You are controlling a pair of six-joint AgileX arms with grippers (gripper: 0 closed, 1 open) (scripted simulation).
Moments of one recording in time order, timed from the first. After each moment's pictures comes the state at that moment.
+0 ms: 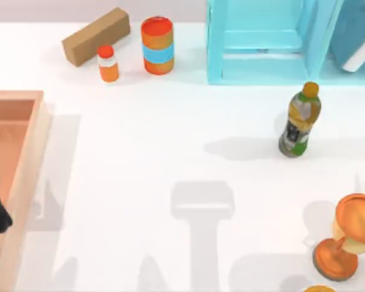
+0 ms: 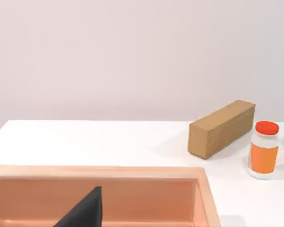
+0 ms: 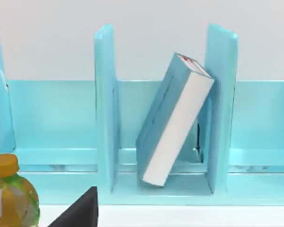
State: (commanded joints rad) left arm 0.00 0.00 0.00 0.00 0.00 0.00; right arm 0.00 0.00 0.00 0.00 0.00 0.00
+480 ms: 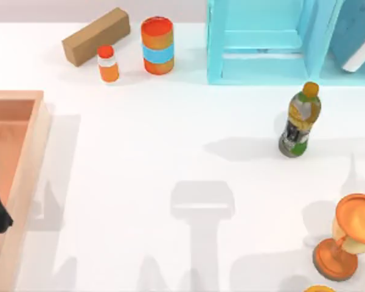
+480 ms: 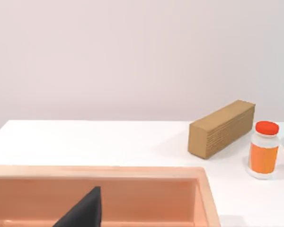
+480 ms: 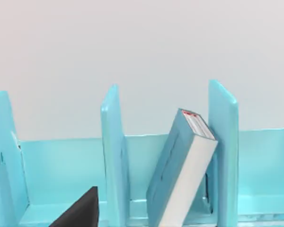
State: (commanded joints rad) left arm 0.00 0.00 0.00 0.00 0.00 0.00; right arm -0.03 0.21 0.24 0.08 -0.02 0.07
